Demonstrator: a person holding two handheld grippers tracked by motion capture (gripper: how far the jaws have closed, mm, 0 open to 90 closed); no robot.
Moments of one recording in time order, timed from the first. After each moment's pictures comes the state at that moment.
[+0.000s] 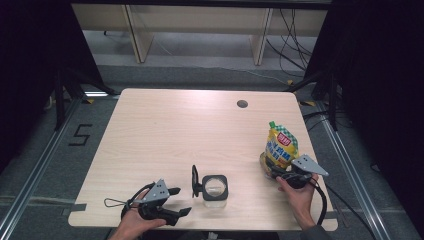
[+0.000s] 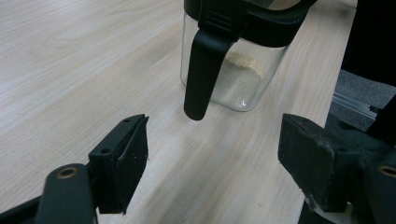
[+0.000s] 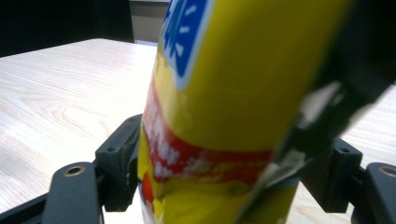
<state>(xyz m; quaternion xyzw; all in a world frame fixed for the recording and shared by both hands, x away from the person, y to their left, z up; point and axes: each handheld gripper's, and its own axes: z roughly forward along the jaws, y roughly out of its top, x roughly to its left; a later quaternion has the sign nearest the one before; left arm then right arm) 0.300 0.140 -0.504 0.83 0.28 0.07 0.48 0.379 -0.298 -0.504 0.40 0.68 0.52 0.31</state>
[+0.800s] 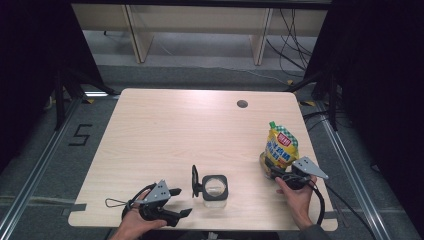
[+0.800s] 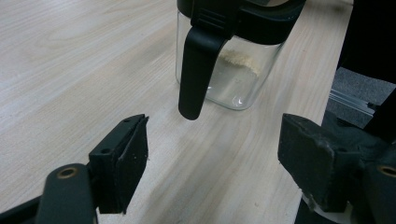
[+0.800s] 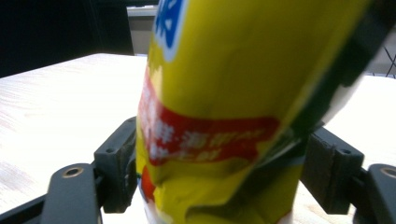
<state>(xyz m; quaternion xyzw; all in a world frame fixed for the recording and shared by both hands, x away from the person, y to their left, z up) 0.299 0.138 -0.504 0.83 0.27 0.07 0.48 0.377 -0.295 -0.513 0.43 0.65 0.55 0.30</state>
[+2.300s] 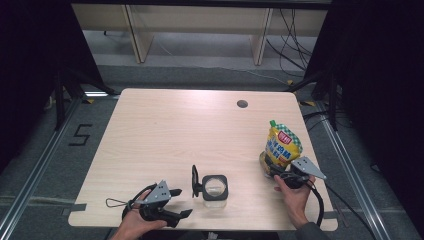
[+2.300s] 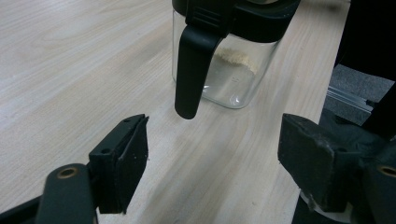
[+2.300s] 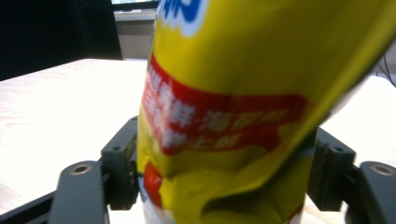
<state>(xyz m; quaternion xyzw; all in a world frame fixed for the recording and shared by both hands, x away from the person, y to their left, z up) 0.299 0.138 -0.504 0.84 0.26 0.08 0.47 0.381 -0.292 -0.515 0.43 0.64 0.55 0.33</state>
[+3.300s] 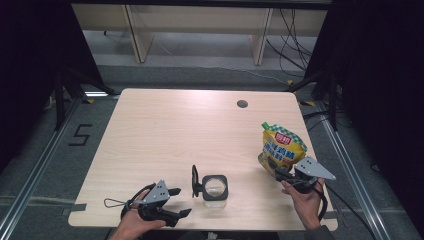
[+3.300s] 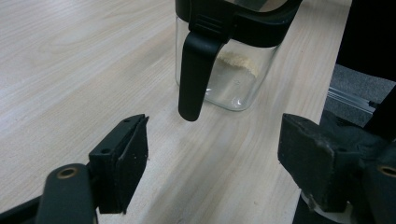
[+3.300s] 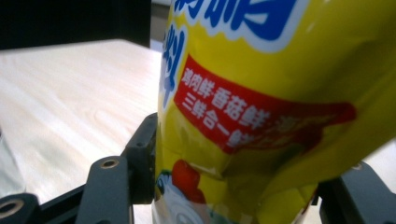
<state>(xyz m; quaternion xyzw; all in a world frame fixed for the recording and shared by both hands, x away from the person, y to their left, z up) 0.298 0.139 -0.502 0.83 0.27 0.08 0.48 0.353 -0.292 -0.466 0.34 0.70 0.52 0.34</state>
